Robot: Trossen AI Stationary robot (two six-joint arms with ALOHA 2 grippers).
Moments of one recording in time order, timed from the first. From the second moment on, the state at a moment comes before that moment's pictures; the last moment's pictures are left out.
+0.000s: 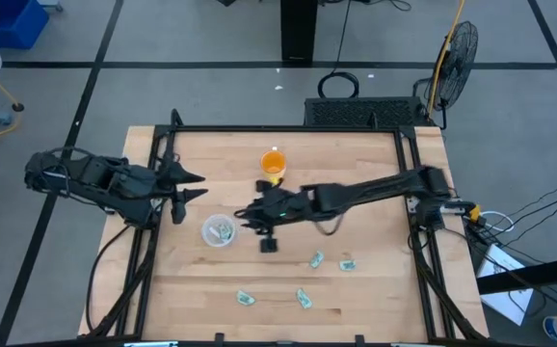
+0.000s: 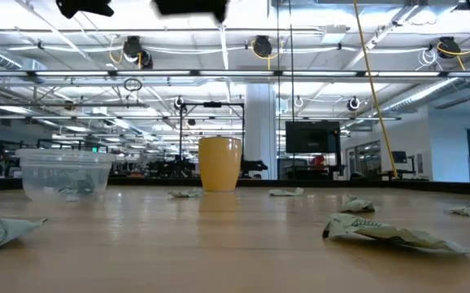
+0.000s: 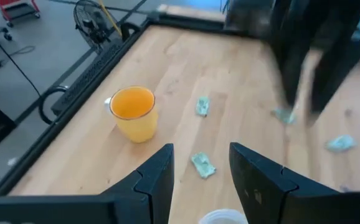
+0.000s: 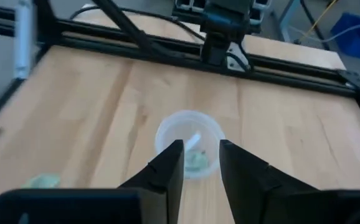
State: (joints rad) left arm -0.24 0.80 1.00 -0.81 -0.44 -0.30; right arm 0.15 1.87 1.68 -0.36 0.10 -0.06
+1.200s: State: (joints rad) left arm -0.04 1.80 1.00 -0.29 -0.37 -0.47; right arm 0.19 1.14 0.52 0.50 0.10 0.35
